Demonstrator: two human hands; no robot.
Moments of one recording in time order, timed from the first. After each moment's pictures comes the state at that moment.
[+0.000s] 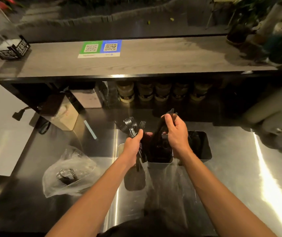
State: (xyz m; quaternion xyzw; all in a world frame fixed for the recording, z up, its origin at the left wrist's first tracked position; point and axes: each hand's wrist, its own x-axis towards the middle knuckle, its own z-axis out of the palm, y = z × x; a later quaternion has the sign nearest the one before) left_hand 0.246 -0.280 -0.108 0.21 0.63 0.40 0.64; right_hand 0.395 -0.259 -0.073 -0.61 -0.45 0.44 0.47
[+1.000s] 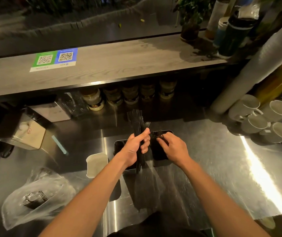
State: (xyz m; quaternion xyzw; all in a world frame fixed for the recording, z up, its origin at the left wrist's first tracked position) left_hand 0.362 -0.255 -0.108 0.34 0.43 0.35 0.76; right_hand 0.538 -0.281 -0.140 -0.68 -0.67 0.22 0.20
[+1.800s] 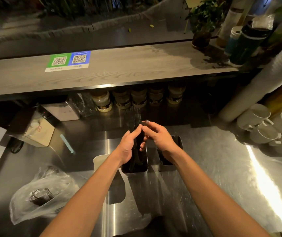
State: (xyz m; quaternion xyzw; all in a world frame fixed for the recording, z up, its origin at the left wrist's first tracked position) left_hand 0.325 -0.242 -0.088 0.32 0.47 0.39 0.73; right_hand 0.470 -0.250 -0.071 -0.48 -0.45 0.64 0.40
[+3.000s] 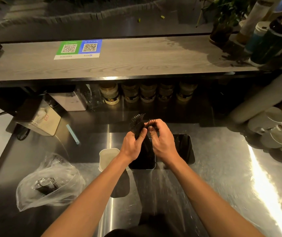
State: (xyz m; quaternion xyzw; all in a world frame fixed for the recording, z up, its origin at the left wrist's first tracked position) left_hand 0.299 -0.250 -0.119 0.57 0.55 0.39 0.47; right_hand 0.436 -0.253 -0.097 -0.56 -0.64 0.33 0.42
